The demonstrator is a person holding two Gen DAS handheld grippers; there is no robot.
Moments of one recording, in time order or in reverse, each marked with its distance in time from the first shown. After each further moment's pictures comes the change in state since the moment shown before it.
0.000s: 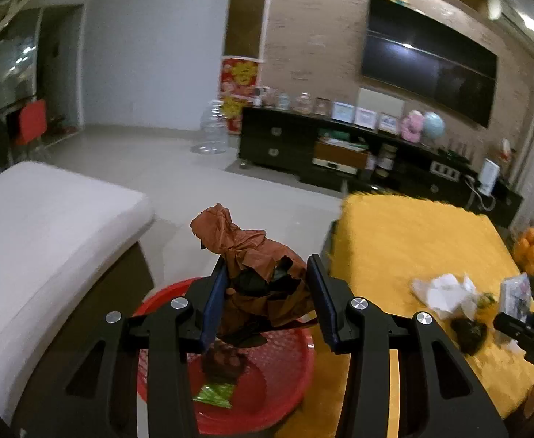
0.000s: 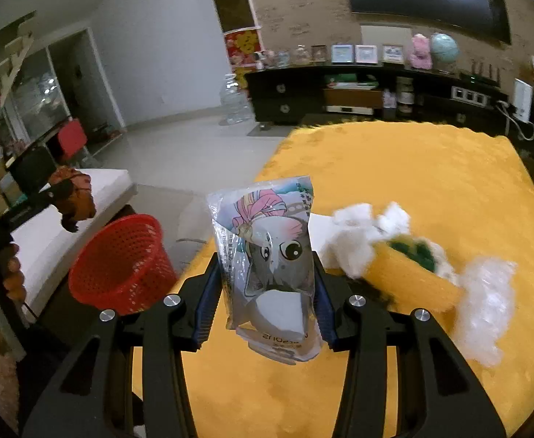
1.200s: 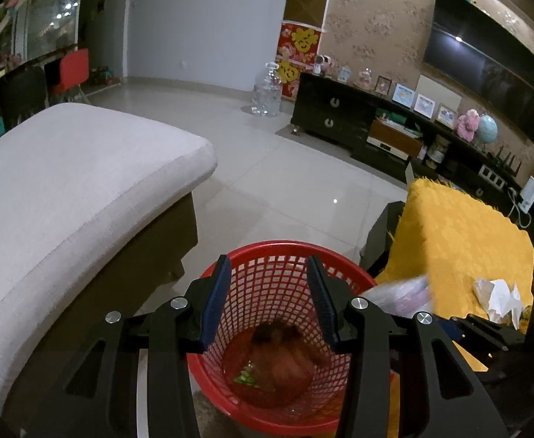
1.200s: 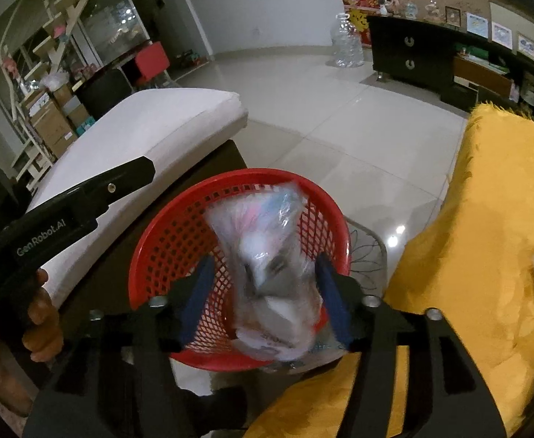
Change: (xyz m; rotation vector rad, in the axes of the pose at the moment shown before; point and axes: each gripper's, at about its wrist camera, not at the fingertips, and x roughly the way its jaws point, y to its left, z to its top) left arm 0.031 0.070 -0.014 -0.132 0.142 0.129; right arm 0.144 0.174 0.010 -0.196 0.251 0.305
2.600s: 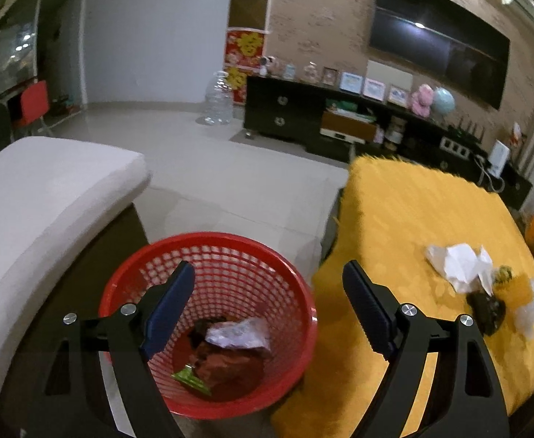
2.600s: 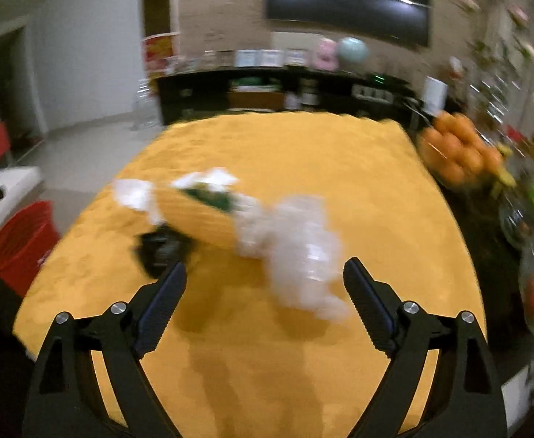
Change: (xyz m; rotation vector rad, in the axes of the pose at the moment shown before) left arm -0.014 -0.090 -0.035 0.150 -0.029 -0.114; right arm -0.249 -0.198 -0.188 0.311 -0.269 -0.685
